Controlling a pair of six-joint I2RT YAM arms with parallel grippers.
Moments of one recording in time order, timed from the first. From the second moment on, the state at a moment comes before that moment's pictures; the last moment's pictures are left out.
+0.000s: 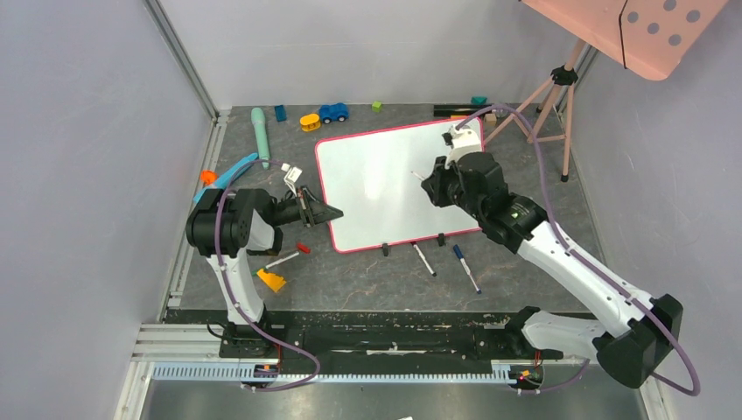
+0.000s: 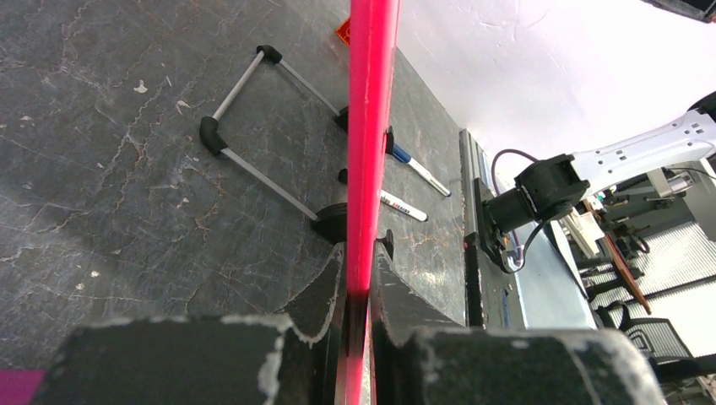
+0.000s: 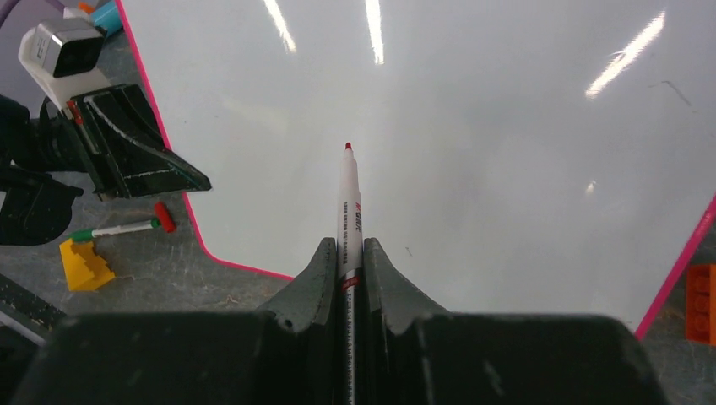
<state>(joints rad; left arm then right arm) -0.03 2.00 0.53 1.52 1.25 -0.83 0.64 1.12 1.07 -0.36 0.16 0.33</state>
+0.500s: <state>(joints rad) -0.03 2.03 0.57 1.52 1.28 -0.85 0.80 1.30 1.18 -0.29 0.17 0.25</state>
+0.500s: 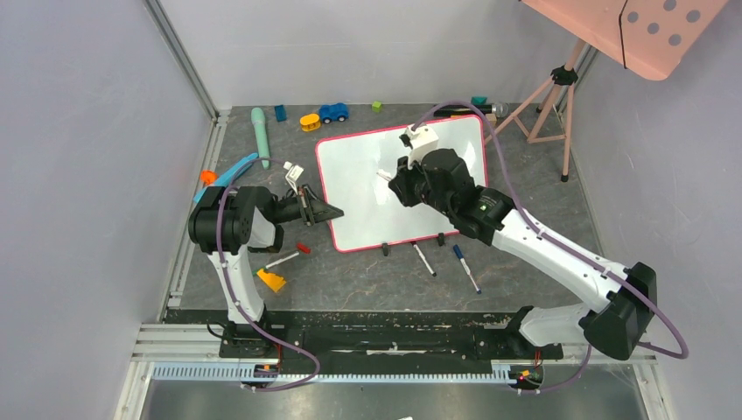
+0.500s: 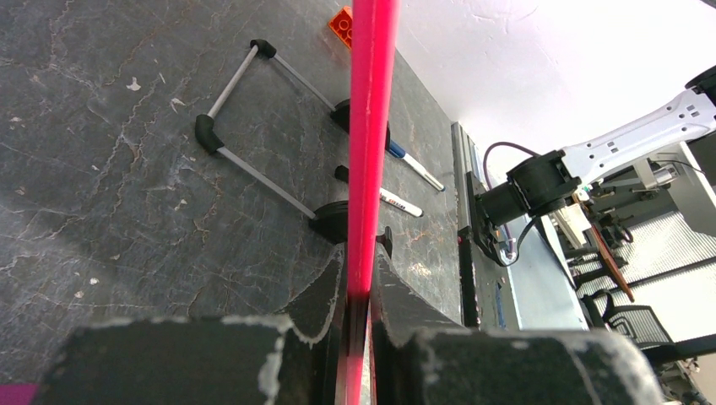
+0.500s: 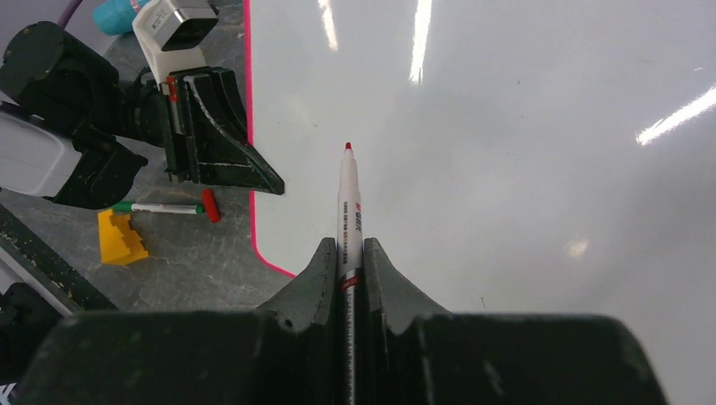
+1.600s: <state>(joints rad) -0.03 2.03 0.57 1.52 1.28 -0.85 0.82 1.49 1.36 -0.24 0.16 0.21</state>
